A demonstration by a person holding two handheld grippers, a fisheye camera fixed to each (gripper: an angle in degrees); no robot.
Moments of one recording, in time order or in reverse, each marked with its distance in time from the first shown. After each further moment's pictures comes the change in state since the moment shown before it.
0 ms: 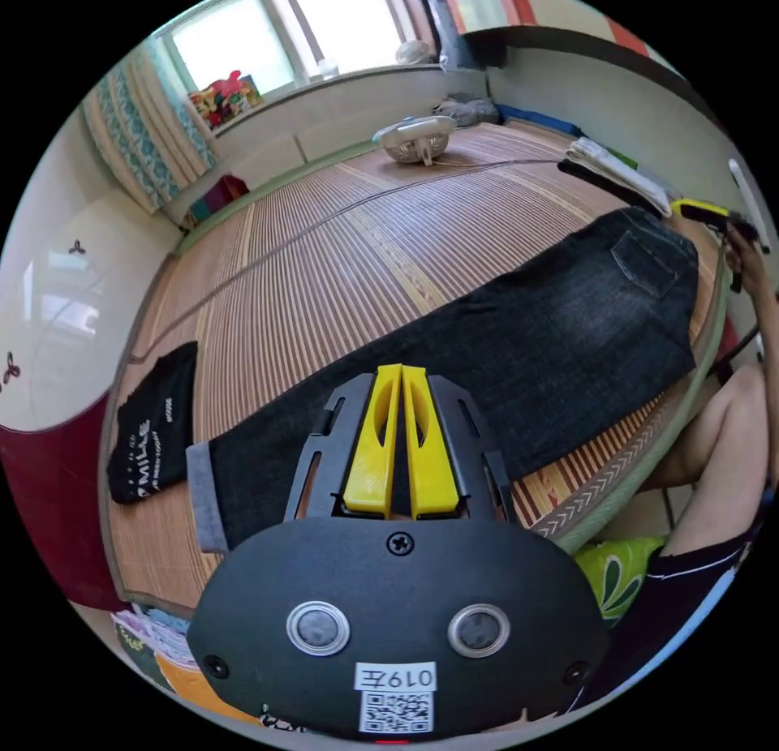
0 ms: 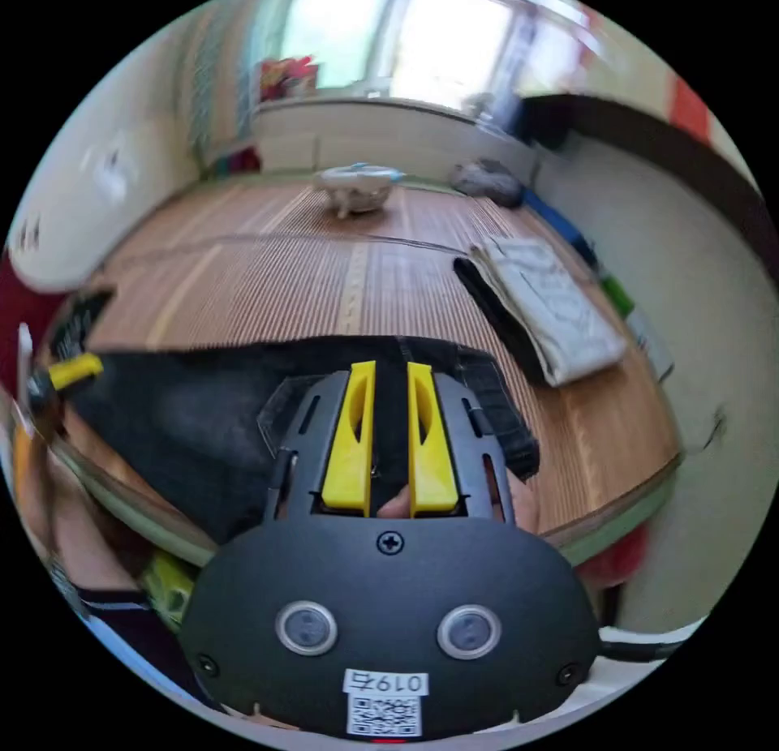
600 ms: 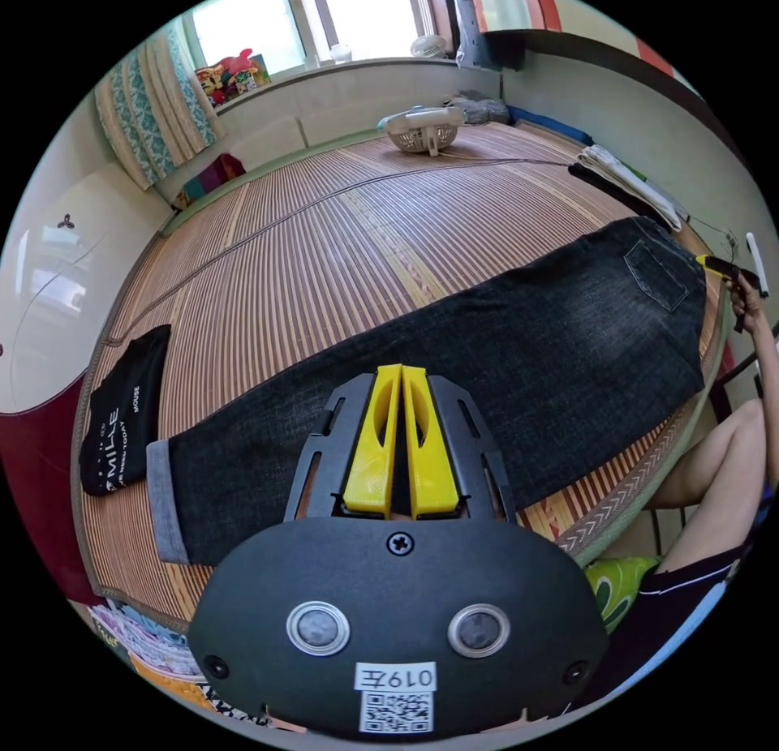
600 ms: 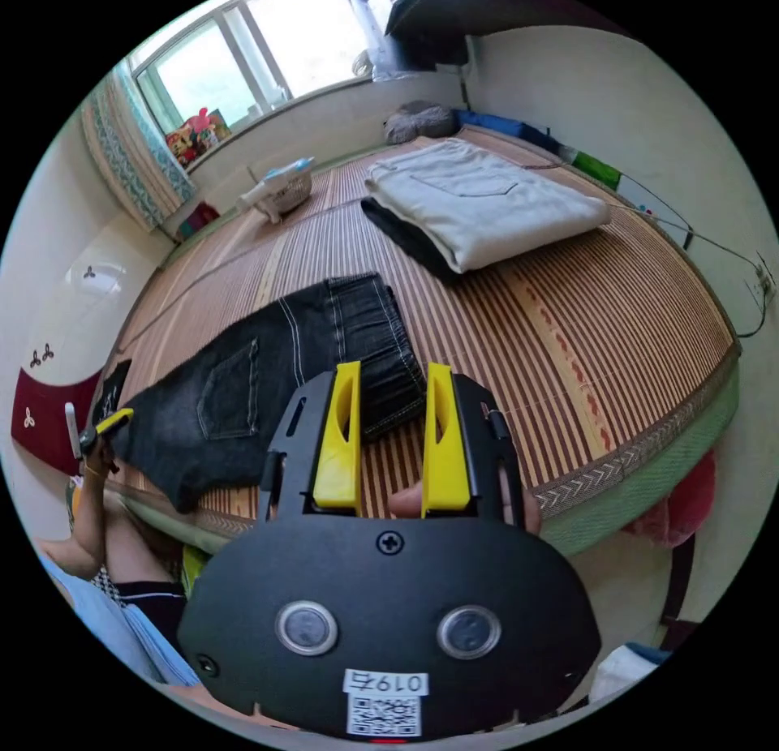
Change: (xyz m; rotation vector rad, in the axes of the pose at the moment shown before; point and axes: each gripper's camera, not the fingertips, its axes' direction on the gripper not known) left arm 0.034 -0.008 0.080 -0.012 0.000 -0.029; right arm 0.268 0.062 0.051 -0.102 -0.077 0.107
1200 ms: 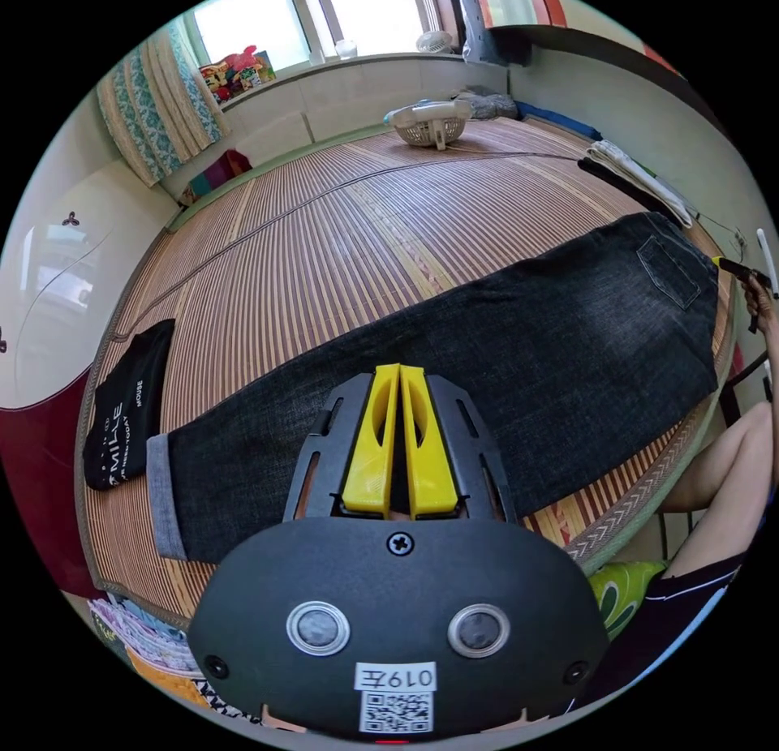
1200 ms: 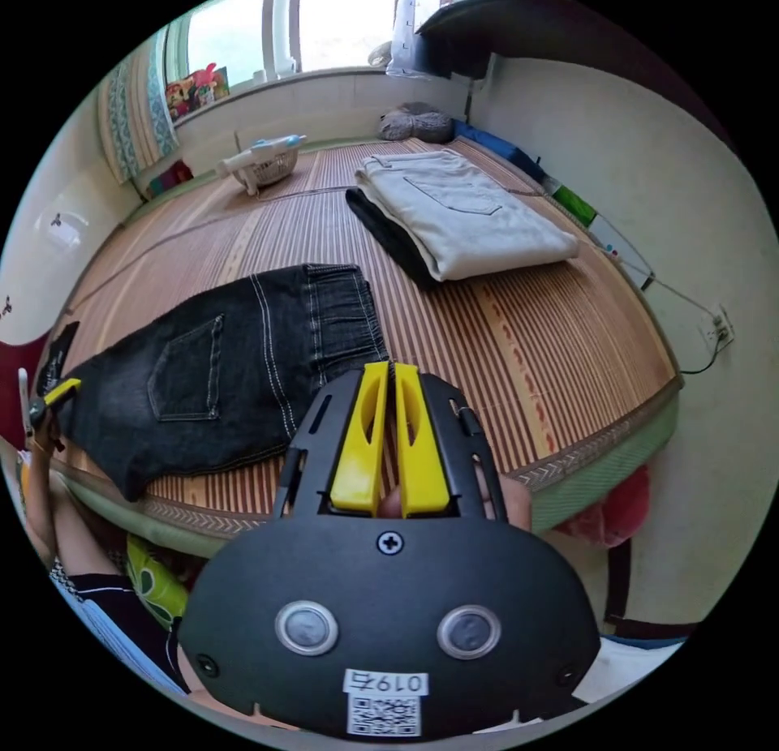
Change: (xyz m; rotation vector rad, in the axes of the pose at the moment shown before) left arm 0.010 0.004 0.042 -0.010 -0.063 0.021; right arm 0.020 -0.028 0.023 -0.026 0.265 -0.100
